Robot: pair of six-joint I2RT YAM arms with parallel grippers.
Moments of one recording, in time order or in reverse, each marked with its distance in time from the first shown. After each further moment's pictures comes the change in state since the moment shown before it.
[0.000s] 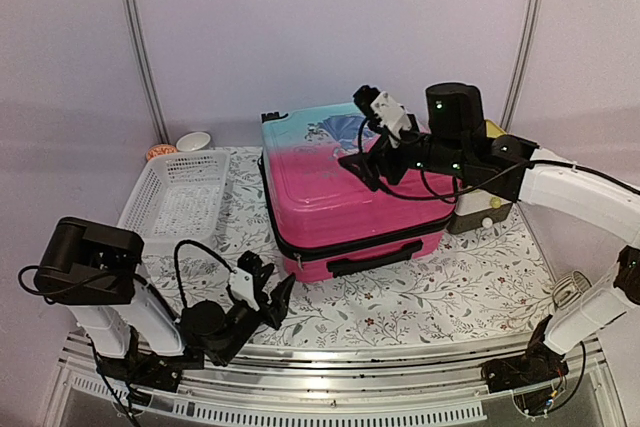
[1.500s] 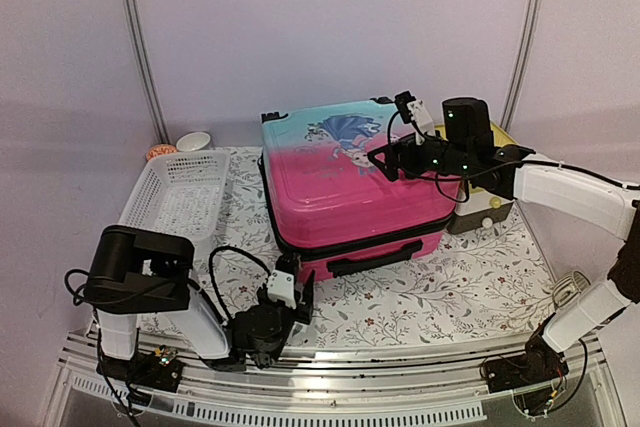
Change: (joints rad) left arm 0.014 0.259 0.291 -0.106 -0.212 0.037; right arm -0.258 0.014 -0.140 0.117 -0.121 0.357
